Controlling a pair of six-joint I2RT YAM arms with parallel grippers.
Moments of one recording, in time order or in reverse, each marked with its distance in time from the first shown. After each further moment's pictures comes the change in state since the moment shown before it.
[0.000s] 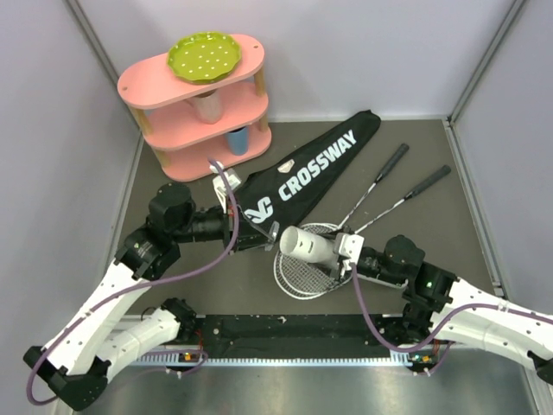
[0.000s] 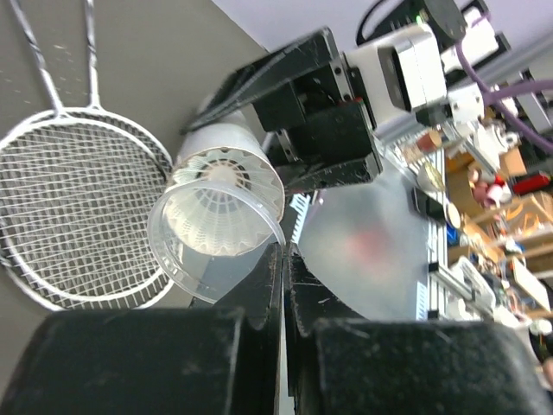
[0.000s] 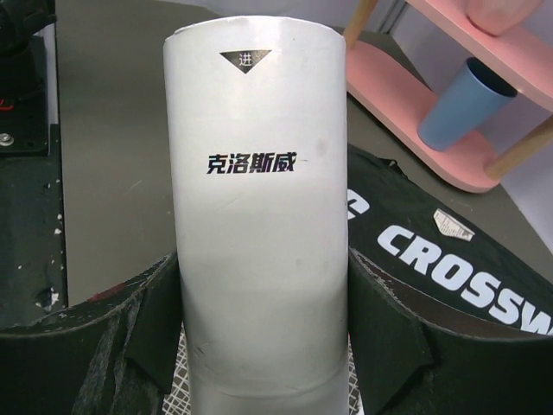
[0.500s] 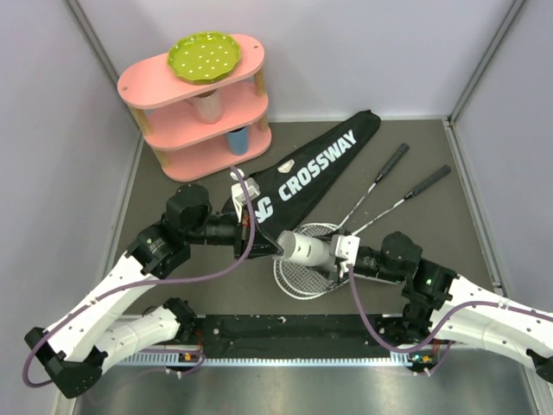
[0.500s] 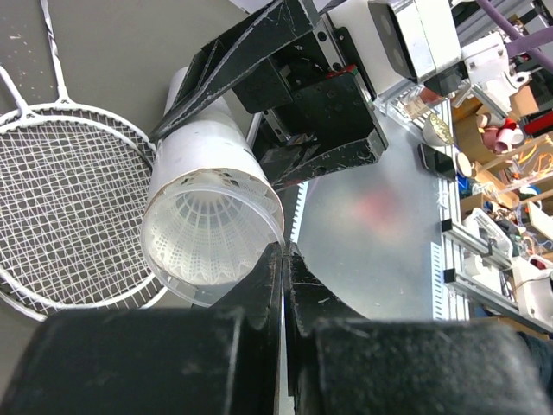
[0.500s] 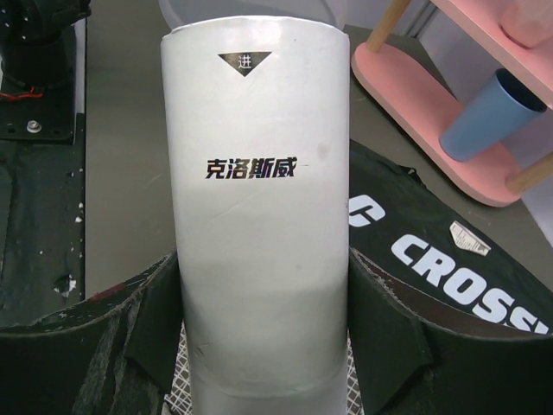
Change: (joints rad) left arm -0.135 0.064 0.000 0.001 0.014 0.111; right arm 0.000 0.033 0.054 -0.062 -0.071 -0.031
